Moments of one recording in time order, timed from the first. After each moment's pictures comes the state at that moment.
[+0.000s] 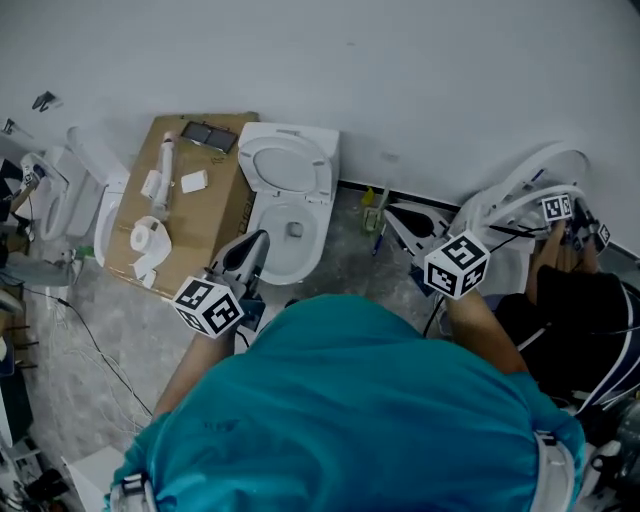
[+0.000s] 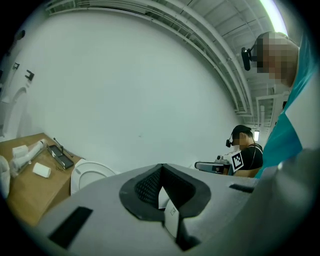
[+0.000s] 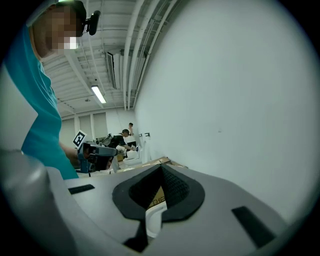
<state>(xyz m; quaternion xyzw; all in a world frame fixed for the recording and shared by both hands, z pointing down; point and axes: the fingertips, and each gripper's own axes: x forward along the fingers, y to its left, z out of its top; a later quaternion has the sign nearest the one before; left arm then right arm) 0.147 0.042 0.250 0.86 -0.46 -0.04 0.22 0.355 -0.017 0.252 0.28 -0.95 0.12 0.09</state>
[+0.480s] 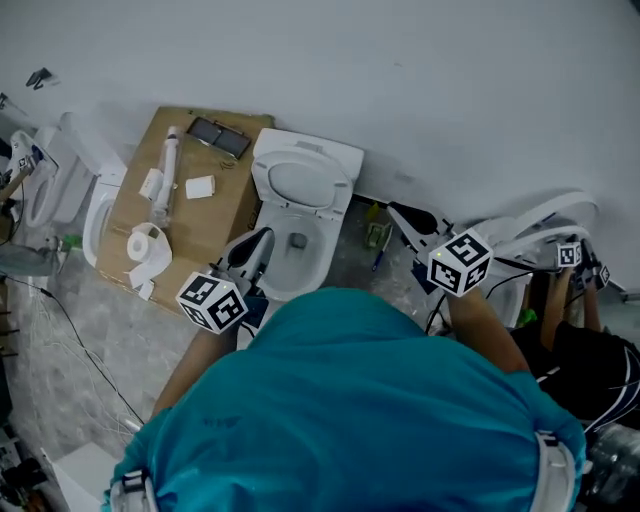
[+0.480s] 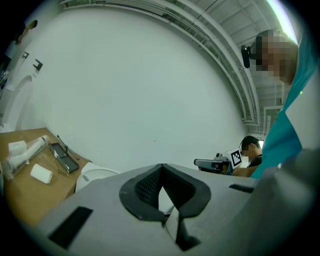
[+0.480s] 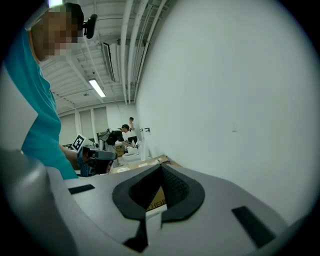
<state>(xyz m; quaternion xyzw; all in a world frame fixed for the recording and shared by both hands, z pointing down) 0.059 -0.043 0.288 0.85 -0.47 -0.08 0.24 0.260 -0.117 0.268 0.26 -0.95 0.12 0.13</state>
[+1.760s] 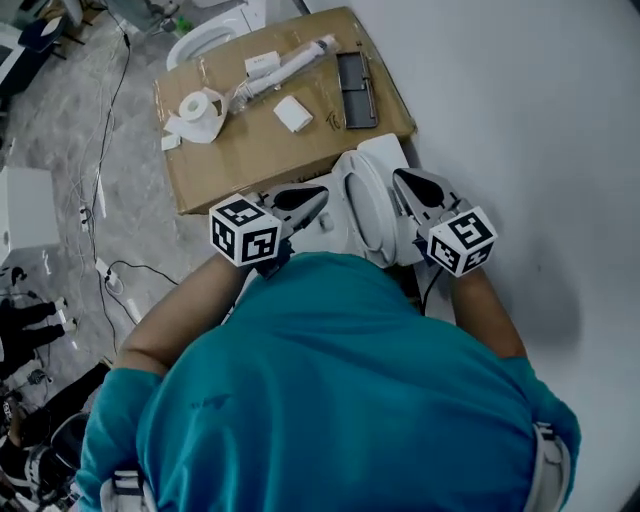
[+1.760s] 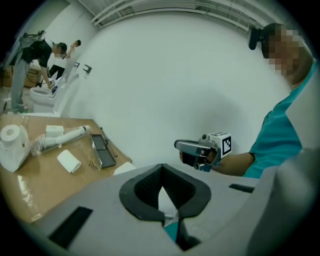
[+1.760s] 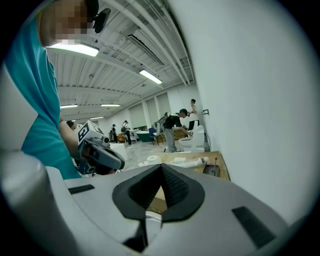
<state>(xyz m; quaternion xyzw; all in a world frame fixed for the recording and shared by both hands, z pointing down) -0.016 -0.215 0.375 0.66 -0.67 -0.09 0.33 0.006 -0.327 0.351 -0.17 -0.96 0.06 0.19</state>
